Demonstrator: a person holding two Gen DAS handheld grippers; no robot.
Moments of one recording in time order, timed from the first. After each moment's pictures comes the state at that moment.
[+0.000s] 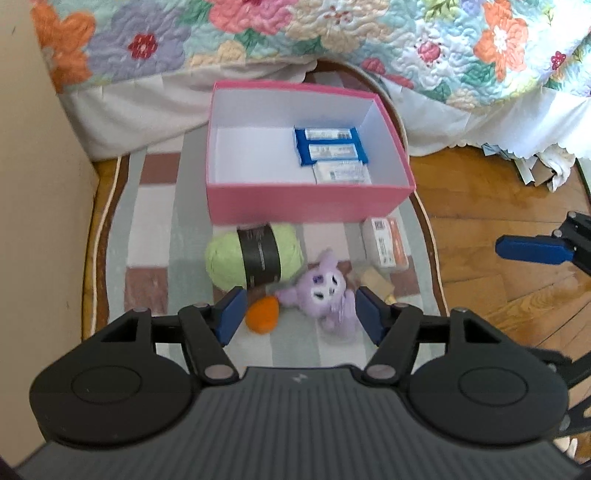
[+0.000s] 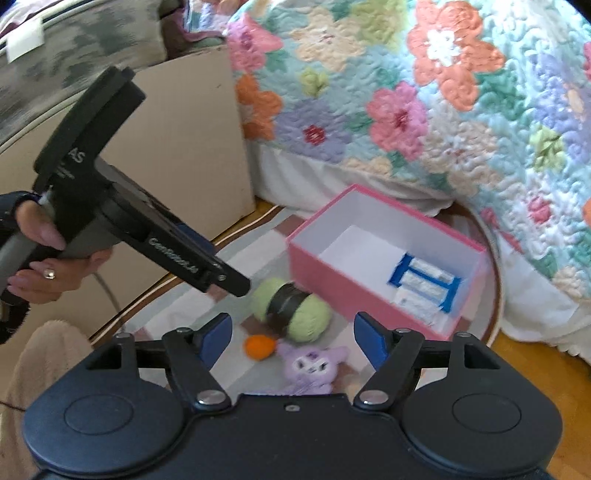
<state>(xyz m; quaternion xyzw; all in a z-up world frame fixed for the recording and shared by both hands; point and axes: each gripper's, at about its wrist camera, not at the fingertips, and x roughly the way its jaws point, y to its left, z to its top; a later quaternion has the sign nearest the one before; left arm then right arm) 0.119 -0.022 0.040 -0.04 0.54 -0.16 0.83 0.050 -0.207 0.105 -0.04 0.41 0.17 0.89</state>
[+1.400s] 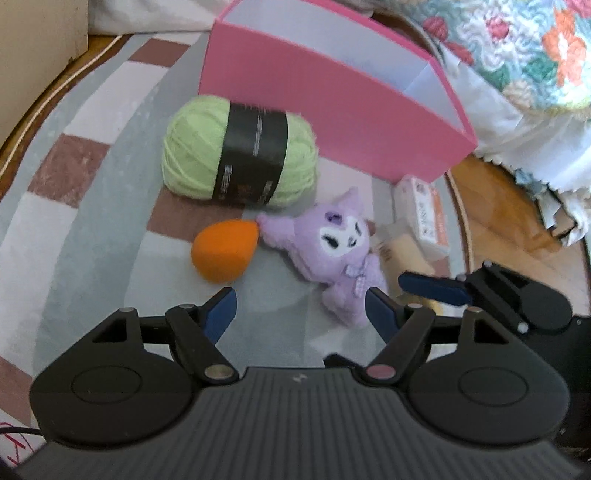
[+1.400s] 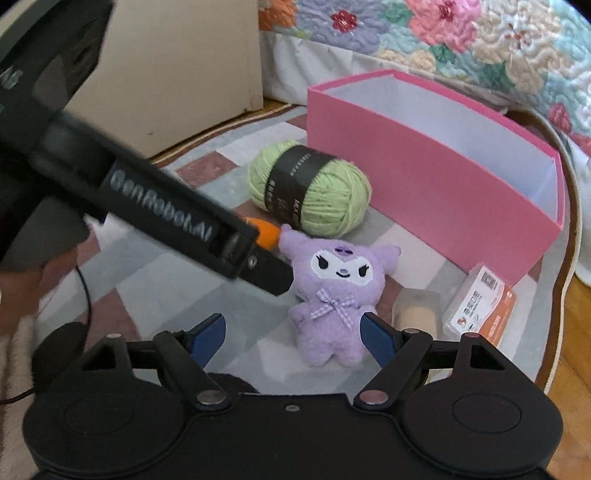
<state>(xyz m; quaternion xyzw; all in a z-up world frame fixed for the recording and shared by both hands) 0.088 -0.053 -0.136 -0.16 0.52 -0.11 0.83 0.056 -0.182 -0.094 -0.07 0.44 0.17 0.88</state>
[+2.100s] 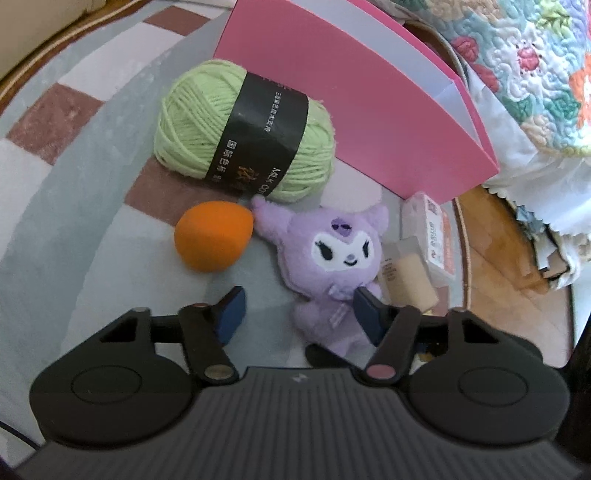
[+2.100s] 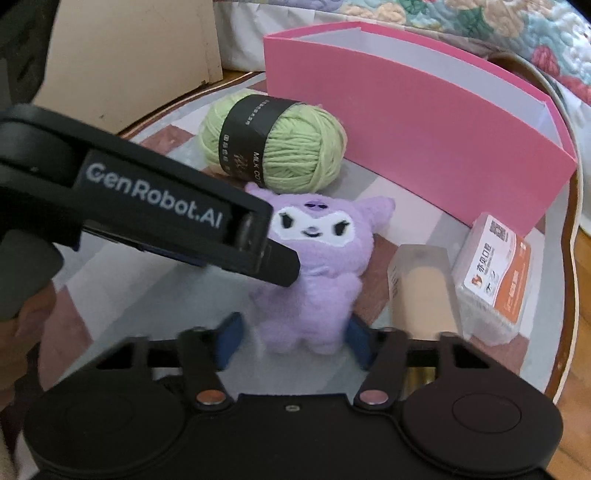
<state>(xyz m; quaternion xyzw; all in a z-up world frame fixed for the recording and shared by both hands) 0.096 -0.051 -0.164 -0.25 0.51 -0.10 0.82 0.067 -0.189 -0.132 -0.05 0.47 0.13 0.87</state>
